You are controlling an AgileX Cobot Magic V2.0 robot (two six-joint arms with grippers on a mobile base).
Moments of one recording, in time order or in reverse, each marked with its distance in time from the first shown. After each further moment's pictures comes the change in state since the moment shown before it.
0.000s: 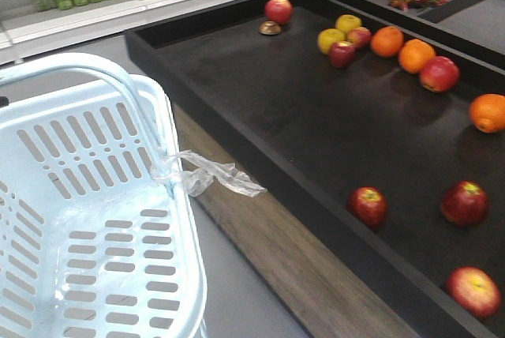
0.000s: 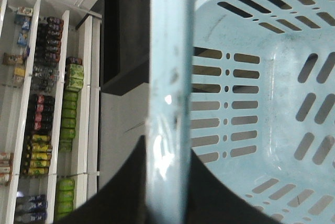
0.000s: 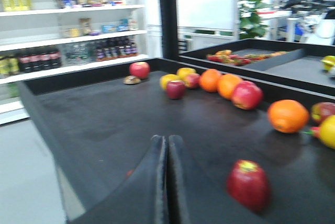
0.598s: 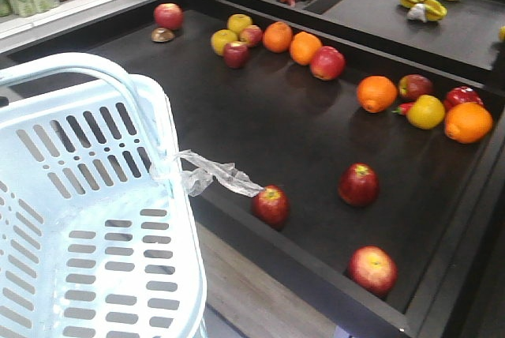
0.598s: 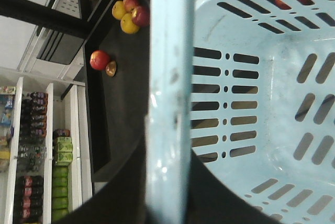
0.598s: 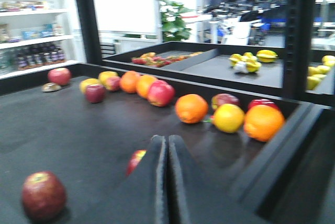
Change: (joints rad) left arm 0.000 0.000 0.000 0.000 0.000 0.000; right arm 0.000 0.000 0.000 0.000 0.000 0.000
